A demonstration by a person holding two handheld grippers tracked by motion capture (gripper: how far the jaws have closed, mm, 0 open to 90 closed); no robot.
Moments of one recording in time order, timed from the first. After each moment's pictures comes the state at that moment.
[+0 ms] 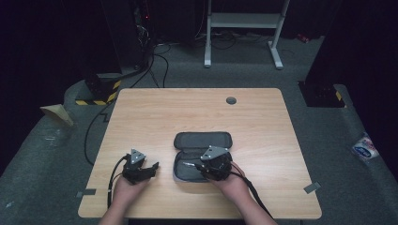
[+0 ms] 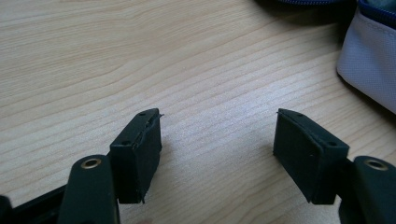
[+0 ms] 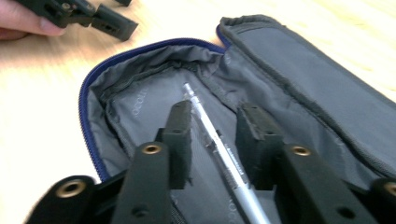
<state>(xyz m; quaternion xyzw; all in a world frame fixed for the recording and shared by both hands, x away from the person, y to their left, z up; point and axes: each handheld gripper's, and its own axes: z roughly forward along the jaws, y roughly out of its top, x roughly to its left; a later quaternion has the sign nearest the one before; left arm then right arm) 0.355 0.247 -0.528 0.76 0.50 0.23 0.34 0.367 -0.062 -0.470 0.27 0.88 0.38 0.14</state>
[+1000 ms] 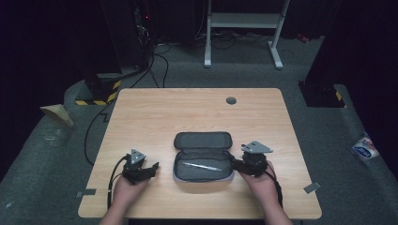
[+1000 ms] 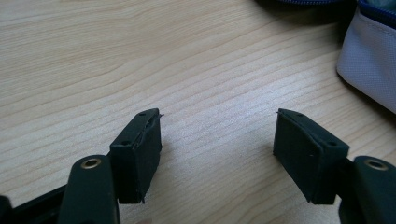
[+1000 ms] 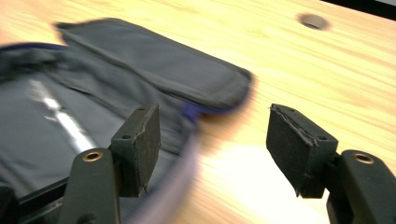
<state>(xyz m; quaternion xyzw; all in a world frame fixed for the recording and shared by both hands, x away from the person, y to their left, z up) 0.354 0.246 -0.528 0.76 0.50 0.23 0.34 0.378 -0.174 -0.471 0.42 0.79 0.39 0.24</state>
